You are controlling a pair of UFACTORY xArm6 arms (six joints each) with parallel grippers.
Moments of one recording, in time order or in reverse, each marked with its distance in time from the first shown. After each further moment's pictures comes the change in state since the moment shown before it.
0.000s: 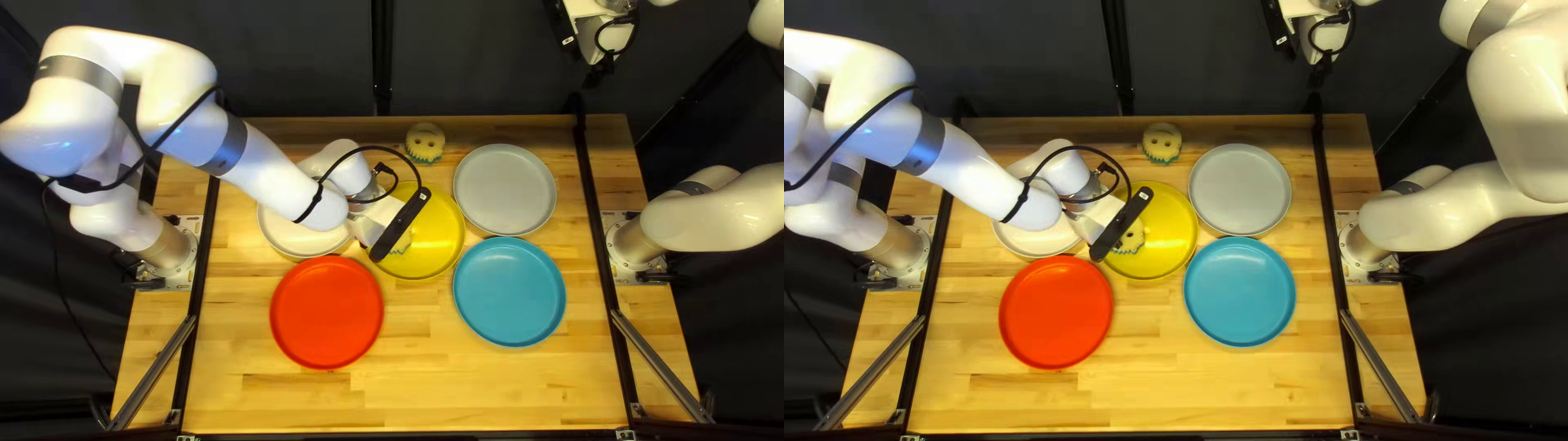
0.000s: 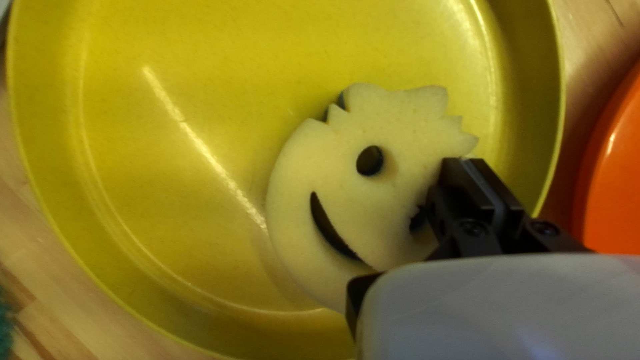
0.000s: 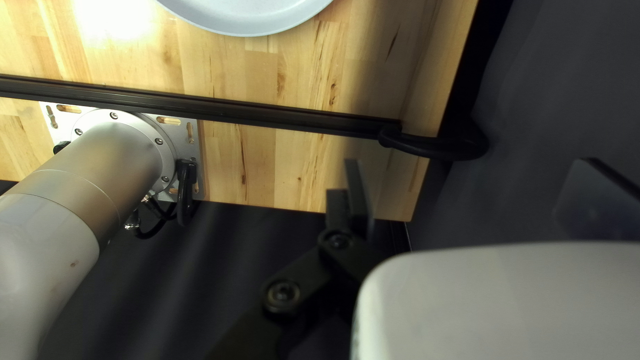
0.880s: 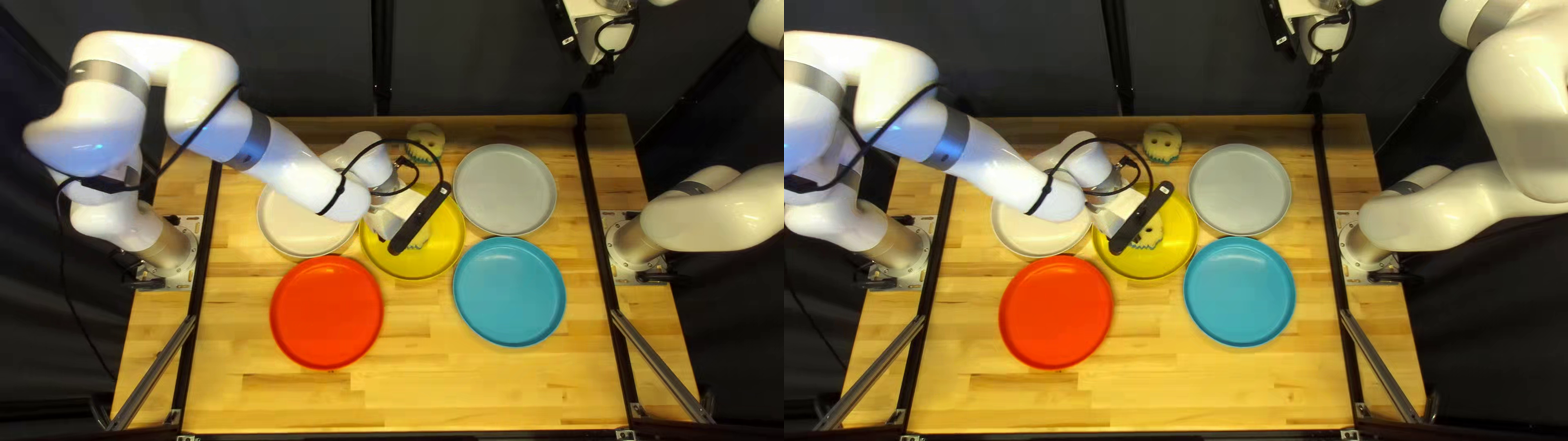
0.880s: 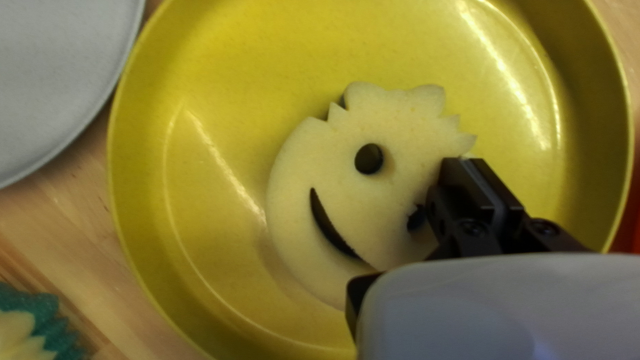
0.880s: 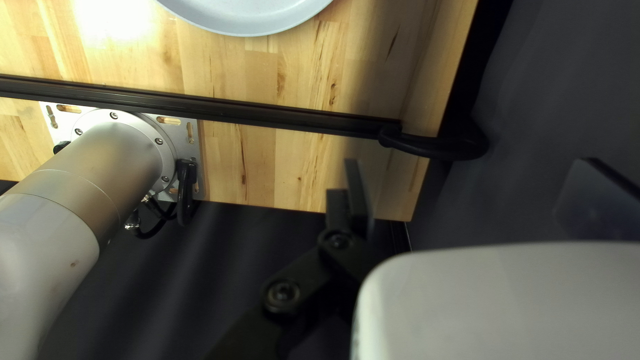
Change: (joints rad) left arm 0.012 -0.135 0.173 -0.007 -0.006 0.017; right arm 0.000 0.000 0.000 0.000 0.000 0.000
